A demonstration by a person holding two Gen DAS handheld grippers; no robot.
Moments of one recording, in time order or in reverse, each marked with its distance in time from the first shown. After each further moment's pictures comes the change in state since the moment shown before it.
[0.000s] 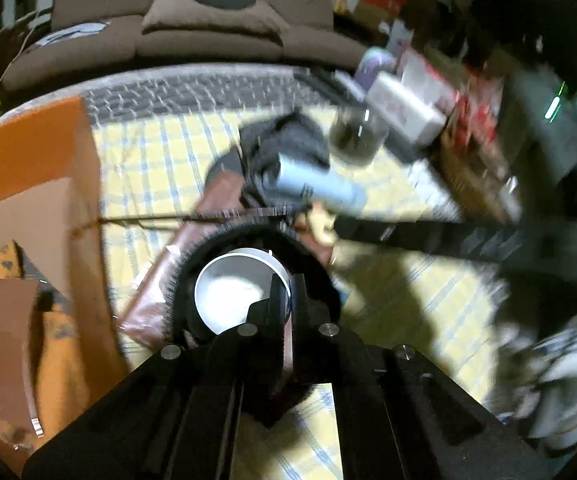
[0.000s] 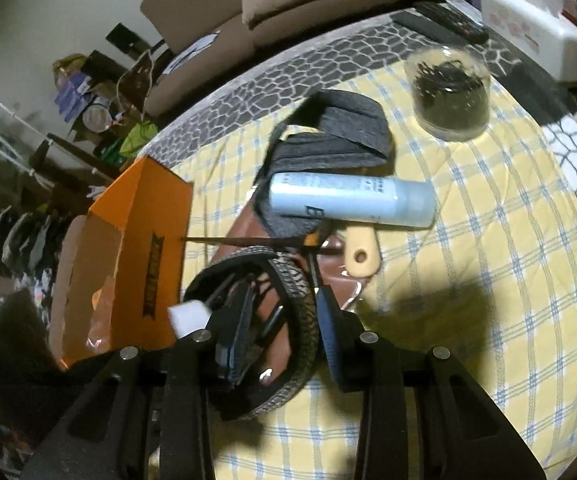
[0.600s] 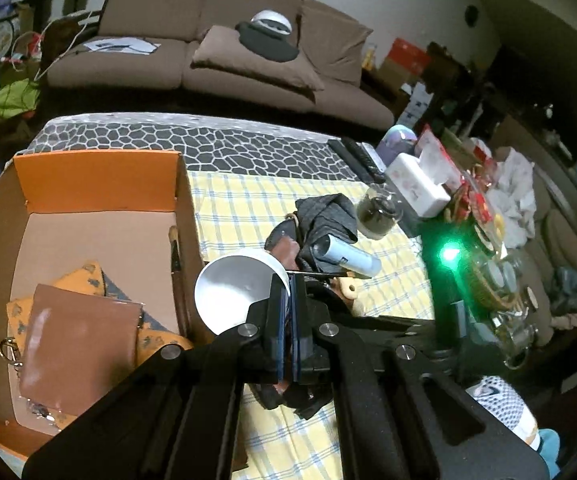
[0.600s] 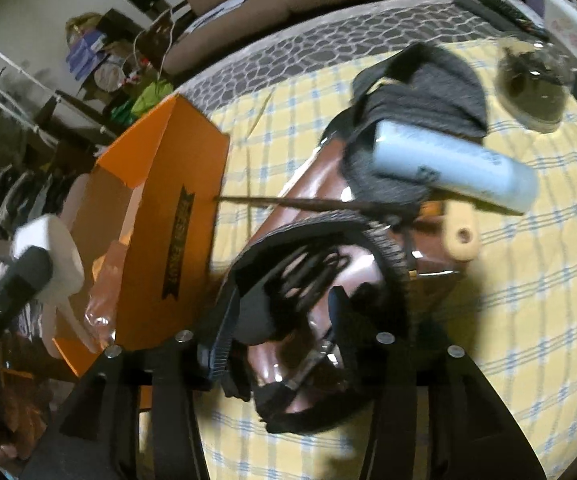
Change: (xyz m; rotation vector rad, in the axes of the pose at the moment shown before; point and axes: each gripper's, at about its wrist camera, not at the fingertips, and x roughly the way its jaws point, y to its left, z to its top) left arm -0.076 0.057 0.022 -0.123 -0.136 0.014; right arm 0.060 0.056 -0.014 -0.082 0.119 0.006
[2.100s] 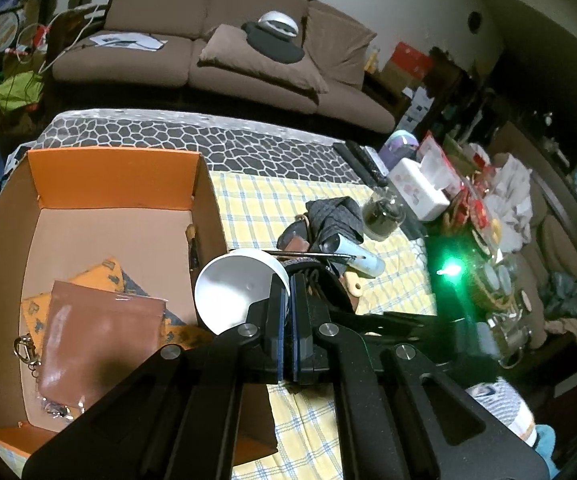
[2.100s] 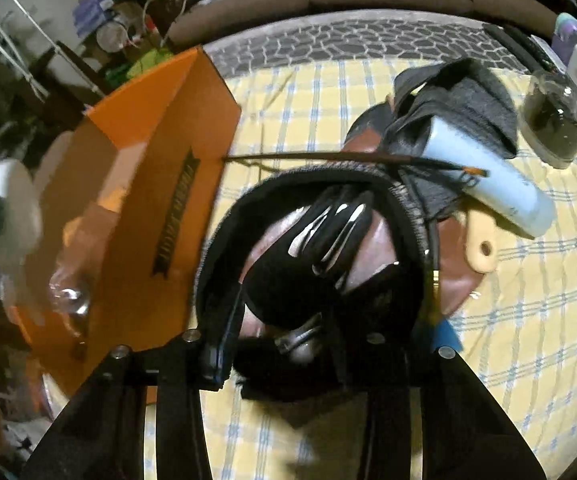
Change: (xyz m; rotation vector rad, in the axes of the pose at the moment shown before) left arm -0.018 0.019 -0.001 -0.032 0.000 -0.015; right arm -0.009 0.015 -0.011 -0.111 -0.010 -0.065
